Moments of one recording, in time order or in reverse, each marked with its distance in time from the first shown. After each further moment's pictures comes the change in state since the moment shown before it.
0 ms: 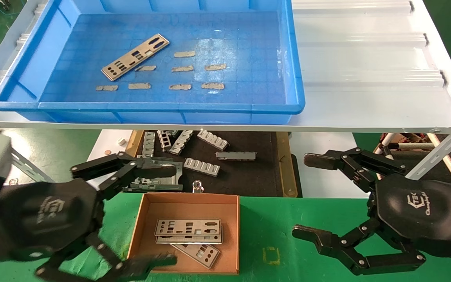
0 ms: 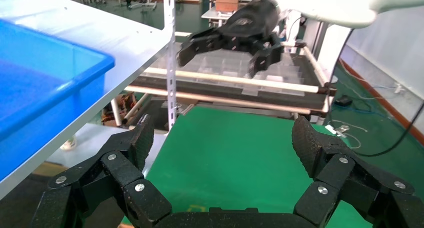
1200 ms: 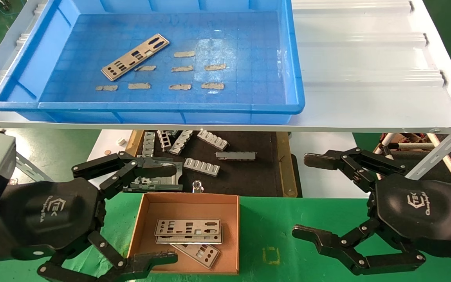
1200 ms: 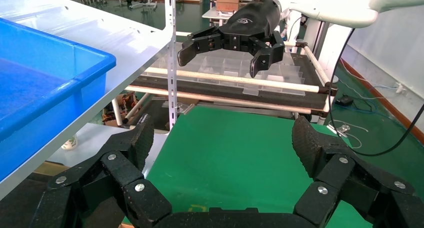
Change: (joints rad) left arm 0.005 -0.004 -0.007 -0.008 -0.004 0.002 -0.008; right arm 0.000 0.000 0.000 0.000 0.000 0.000 0.000
